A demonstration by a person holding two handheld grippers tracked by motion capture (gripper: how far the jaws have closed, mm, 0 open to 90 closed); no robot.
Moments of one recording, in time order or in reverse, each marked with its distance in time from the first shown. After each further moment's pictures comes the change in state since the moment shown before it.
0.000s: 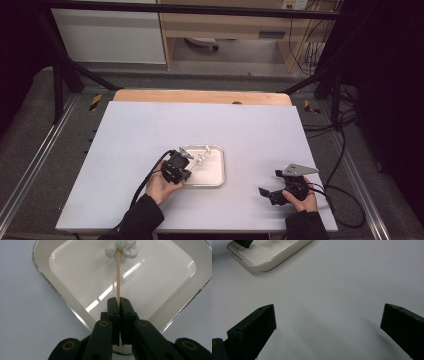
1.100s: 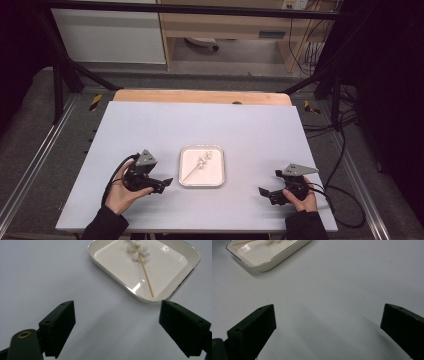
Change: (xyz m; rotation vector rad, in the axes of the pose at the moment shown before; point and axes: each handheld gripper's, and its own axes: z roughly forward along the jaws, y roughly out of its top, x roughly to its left) left arm 0.055 -0.075 -0.055 -0.256 -0.024 0.001; right arm 0.000 0.000 0.000 0.004 -0.003 0.007
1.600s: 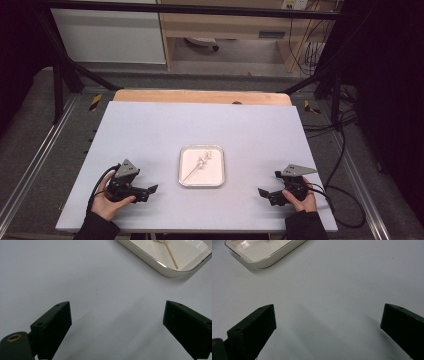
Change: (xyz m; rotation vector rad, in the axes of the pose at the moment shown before) left arm 0.018 -0.048 -0.010 -0.033 0.034 -0.061; right arm 0.001 -0.001 0.002 0.020 0.002 0.000
